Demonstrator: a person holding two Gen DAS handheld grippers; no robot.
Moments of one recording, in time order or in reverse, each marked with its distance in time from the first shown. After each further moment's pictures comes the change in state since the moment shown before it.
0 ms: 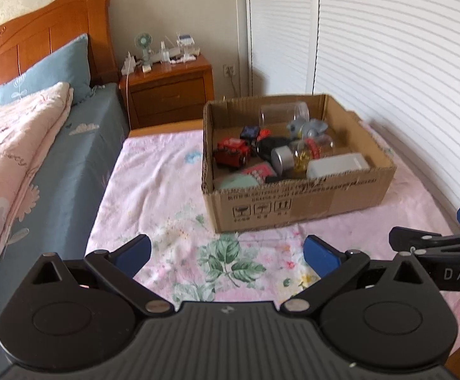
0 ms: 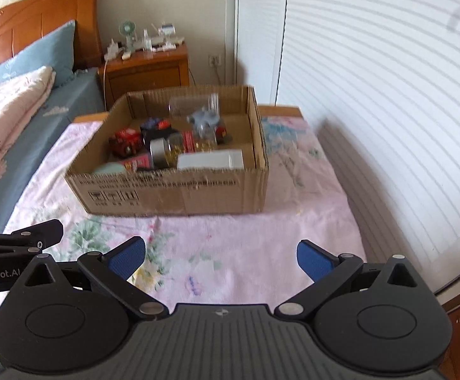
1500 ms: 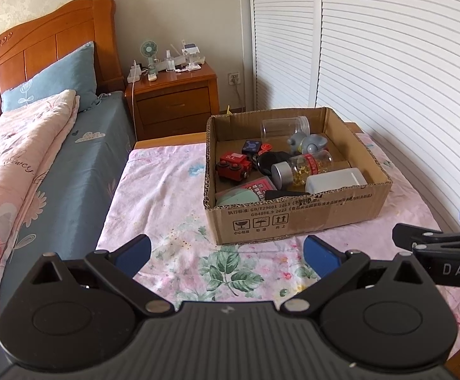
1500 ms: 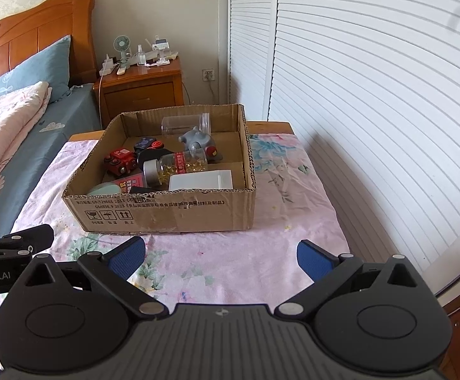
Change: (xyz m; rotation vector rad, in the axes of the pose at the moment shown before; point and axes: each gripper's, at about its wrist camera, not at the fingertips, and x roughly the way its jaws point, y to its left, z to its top) left arm -0.012 -0.004 0.008 -0.006 -0.018 0.013; right arm -0.010 -0.008 0.007 0.019 -0.040 -0.015
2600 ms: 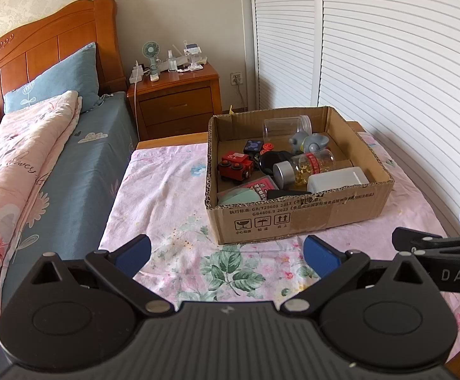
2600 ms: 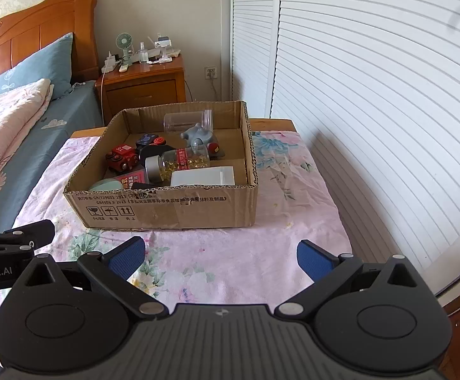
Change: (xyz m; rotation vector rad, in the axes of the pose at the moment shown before) left arm -0.001 -0.001 -0.001 0.007 -0.001 0.012; right arm 0.002 0.001 -0.003 -0.006 0.007 0.006
